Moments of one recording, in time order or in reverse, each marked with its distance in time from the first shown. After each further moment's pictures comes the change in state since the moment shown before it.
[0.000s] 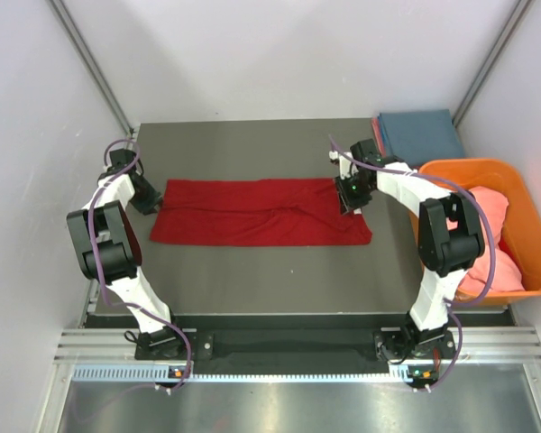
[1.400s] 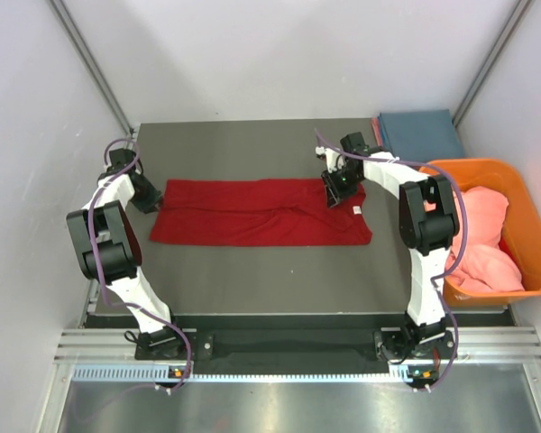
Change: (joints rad) left arm 0.001 0.000 0.000 0.016 0.027 0.000; right arm 0.000 0.249 0.235 -0.015 -0.145 -0.119
